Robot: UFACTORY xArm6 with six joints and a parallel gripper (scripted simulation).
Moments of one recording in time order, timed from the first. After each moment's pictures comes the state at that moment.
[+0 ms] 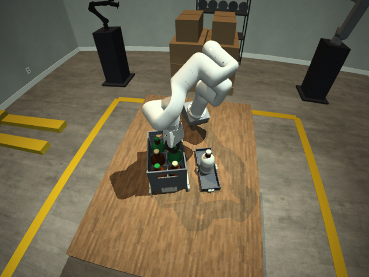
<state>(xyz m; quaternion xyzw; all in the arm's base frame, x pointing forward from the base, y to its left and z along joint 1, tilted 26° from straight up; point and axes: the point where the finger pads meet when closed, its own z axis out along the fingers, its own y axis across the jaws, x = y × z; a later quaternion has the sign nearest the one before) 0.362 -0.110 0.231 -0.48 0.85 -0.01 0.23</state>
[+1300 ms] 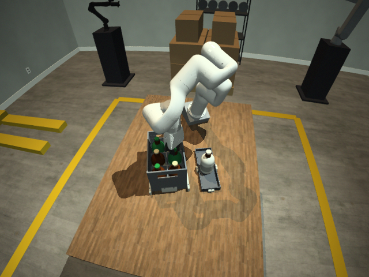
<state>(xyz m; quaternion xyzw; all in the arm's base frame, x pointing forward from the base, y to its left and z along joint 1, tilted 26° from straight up) 0.368 -0.107 0.218 -0.48 0.85 -0.01 0.23</state>
